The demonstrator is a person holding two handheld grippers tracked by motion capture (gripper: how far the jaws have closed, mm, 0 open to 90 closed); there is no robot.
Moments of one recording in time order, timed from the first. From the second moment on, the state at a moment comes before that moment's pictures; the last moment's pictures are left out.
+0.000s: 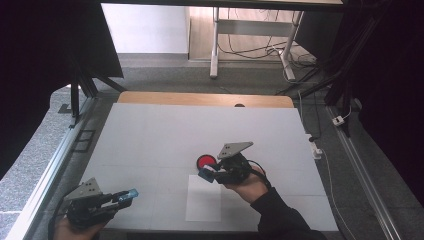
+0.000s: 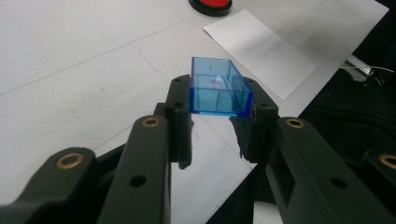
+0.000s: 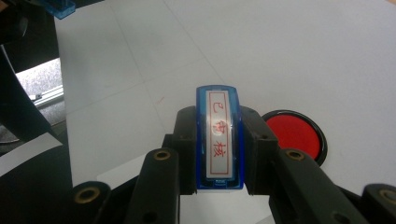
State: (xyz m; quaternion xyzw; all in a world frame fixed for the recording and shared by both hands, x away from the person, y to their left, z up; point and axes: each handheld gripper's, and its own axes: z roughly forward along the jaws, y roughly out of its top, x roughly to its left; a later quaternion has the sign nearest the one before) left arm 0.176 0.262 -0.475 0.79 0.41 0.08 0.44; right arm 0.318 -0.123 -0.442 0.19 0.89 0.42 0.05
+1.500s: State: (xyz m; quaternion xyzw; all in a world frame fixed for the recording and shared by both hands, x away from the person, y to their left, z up) left arm 0.178 0.262 -0.475 0.79 0.41 0.08 0.44; right arm 0.303 -0.112 -0.476 0.17 0.92 0.36 0.04
